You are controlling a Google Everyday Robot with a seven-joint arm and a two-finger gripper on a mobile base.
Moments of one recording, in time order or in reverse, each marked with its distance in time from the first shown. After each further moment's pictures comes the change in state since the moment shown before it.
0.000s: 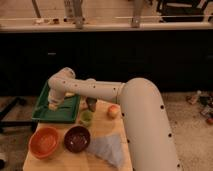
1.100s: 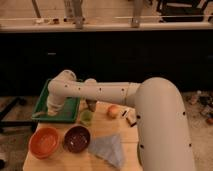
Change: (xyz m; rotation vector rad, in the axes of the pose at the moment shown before) arm 0.000 0.054 -0.031 -0.027 -0.017 -0.062
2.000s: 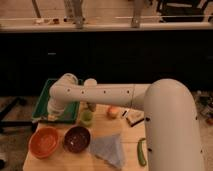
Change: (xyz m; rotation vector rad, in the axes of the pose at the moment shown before) arm 0.007 0.033 -0.008 -0.028 -0.009 -0.024
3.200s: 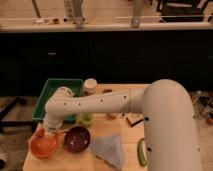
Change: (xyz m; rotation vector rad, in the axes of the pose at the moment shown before) arm -0.002 0.079 0.038 -0.127 0.024 -0.042
